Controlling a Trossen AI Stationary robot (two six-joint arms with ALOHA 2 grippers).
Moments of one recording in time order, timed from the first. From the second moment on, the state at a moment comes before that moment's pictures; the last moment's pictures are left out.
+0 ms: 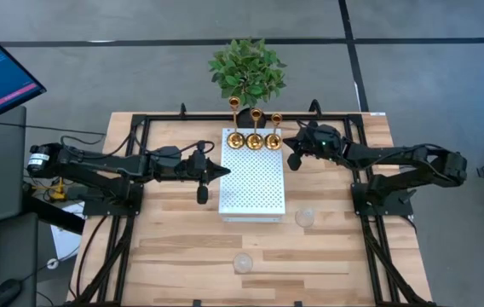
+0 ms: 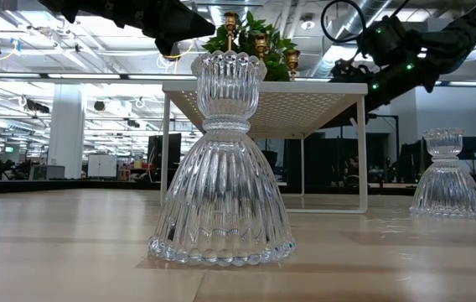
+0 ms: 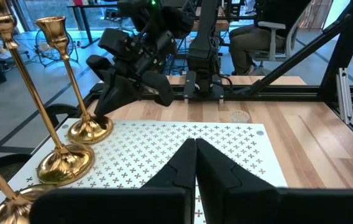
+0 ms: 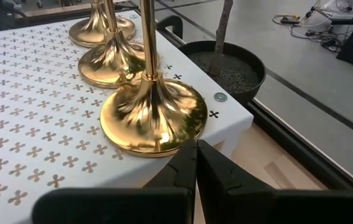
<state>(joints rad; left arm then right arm) -0.01 0.95 0.68 0.26 -0.10 0.07 -0.45 1.22 0.46 0.34 0.07 0.00</state>
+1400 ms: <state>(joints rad) -0.02 0.95 0.68 0.20 -0.10 0.07 -0.29 0.78 0.46 -0.03 0.13 0.09</state>
